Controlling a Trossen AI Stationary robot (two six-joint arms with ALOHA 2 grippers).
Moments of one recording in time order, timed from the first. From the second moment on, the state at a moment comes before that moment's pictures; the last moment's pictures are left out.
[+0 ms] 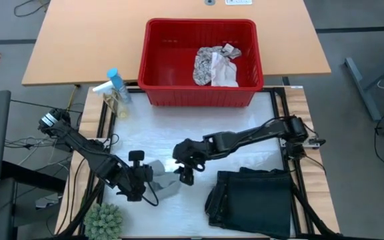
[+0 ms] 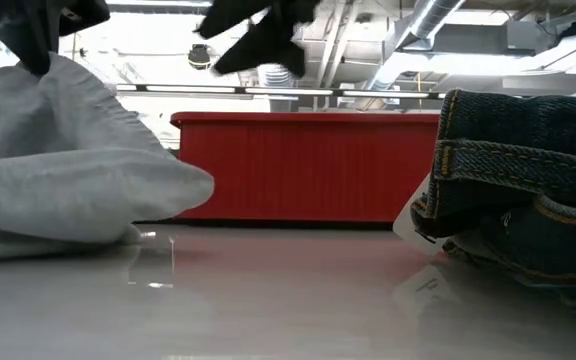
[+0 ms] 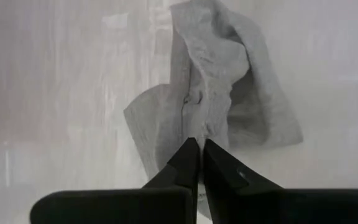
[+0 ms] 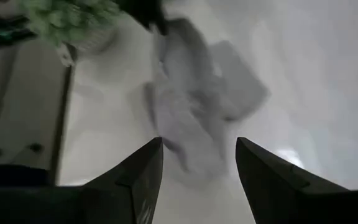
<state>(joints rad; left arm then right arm) -0.63 1.41 1.15 -1.02 -0.34 -0.58 0.18 1.94 1.66 -0.46 -0.06 0.37</state>
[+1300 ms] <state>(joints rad) -0.63 1.41 1.15 -1.04 -0.36 -0.58 0.07 2.16 1.66 -0.36 -0.28 0.36</state>
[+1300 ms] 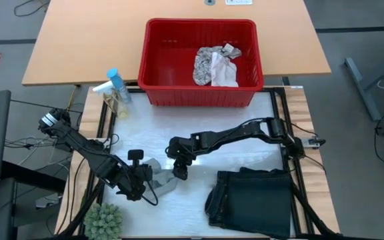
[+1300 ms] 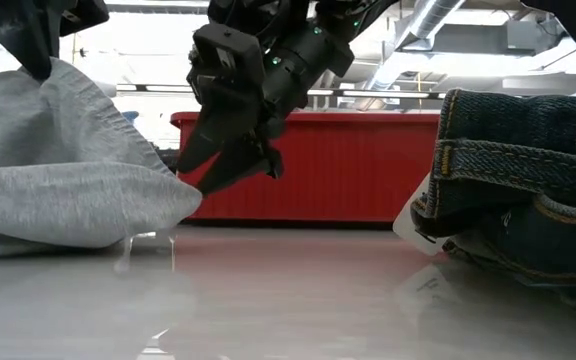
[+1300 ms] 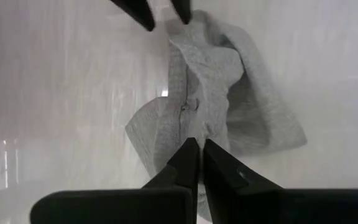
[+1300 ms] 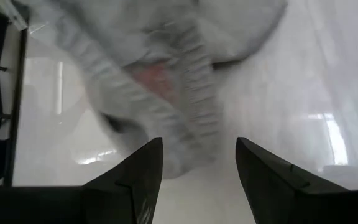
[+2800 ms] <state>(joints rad) -0.61 1.41 1.17 -1.07 -0.39 -0.60 0.05 2.08 1.66 -0.43 -0.25 0.39</state>
